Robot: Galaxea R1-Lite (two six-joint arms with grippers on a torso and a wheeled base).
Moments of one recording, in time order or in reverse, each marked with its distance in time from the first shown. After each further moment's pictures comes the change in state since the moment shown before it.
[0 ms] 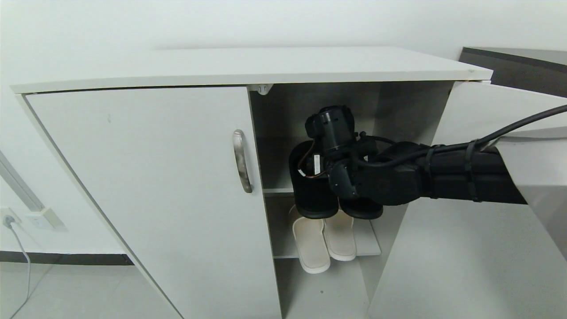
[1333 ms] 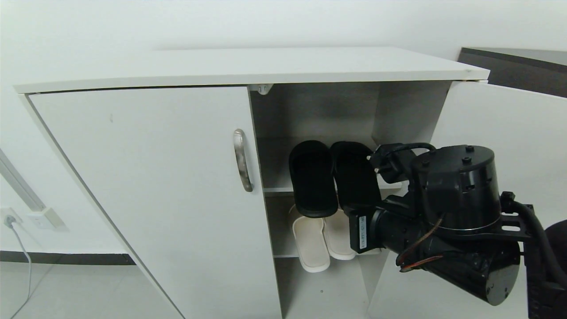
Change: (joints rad) left arm 0.000 0.000 0.000 0.000 0.000 0.001; right arm 0.131 -0.523 0.859 -0.383 0.386 0.022
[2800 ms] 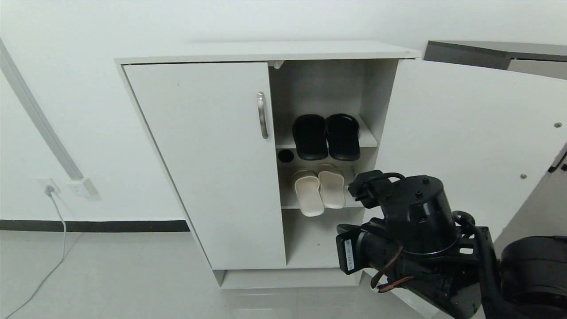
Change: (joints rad) left arm 0.000 0.000 0.000 0.000 0.000 0.000; right arm 0.015 0.089 0.040 -0.039 -0.006 -0.007
